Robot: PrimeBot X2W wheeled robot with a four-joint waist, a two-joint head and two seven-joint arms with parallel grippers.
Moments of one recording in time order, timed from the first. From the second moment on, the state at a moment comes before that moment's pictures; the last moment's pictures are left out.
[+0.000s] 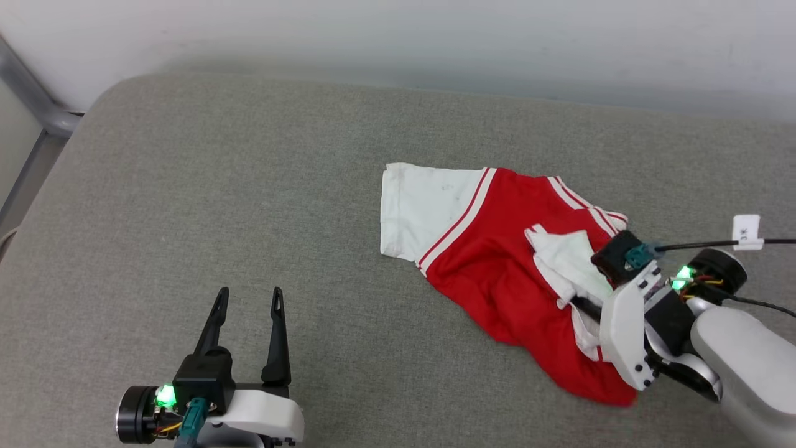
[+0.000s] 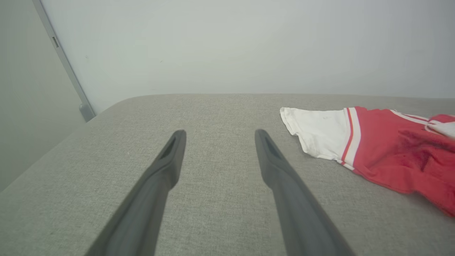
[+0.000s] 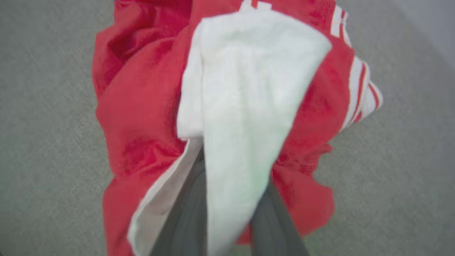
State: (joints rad) left arm -0.02 0.05 -0.09 0.08 -0.05 0.09 -0.26; right arm -0.62 -0.59 0.89 0.39 0.60 0.13 0.40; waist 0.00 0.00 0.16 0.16
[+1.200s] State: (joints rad) left arm 0.03 0.05 -0.07 0.09 -0.04 0.07 -0.26; right arm -0.25 -0.50 0.01 0.92 1.02 0.13 -0.04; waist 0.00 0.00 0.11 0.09
